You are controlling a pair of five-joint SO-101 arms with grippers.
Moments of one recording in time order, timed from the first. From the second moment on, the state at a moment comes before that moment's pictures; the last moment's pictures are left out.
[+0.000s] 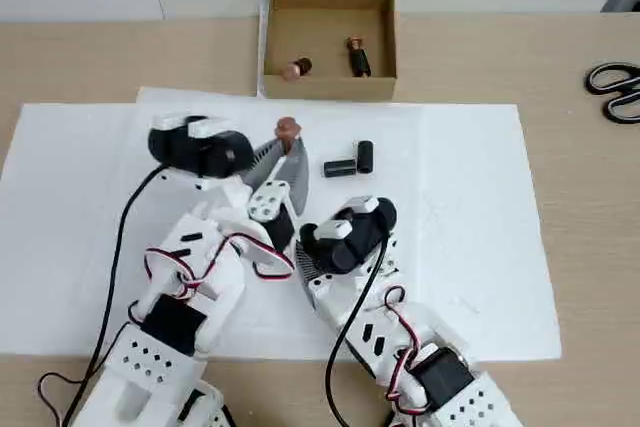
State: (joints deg) left arm 24.3 -62.0 66.2 18.9 24.2; right arm -40.1 -91.9 89.4 34.1 -7.1
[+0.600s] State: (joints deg) left arm 27.0 -69.0 71.9 18.8 24.2; right arm -40.1 -91.9 89.4 34.1 -7.1
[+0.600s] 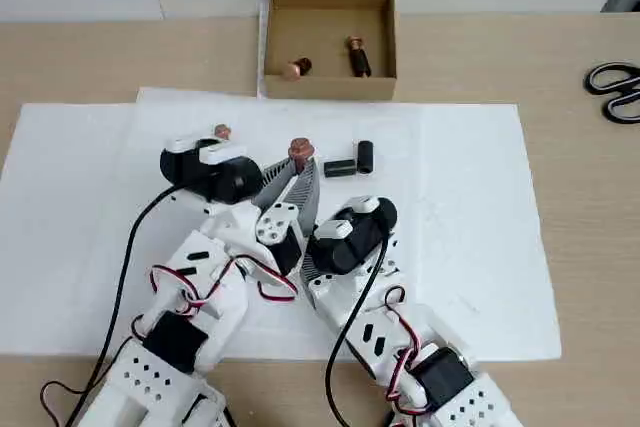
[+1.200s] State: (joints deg) left arm 29.0 -69.4 74.5 18.7 24.2; right arm -40.1 -91.9 89.4 34.1 -7.1
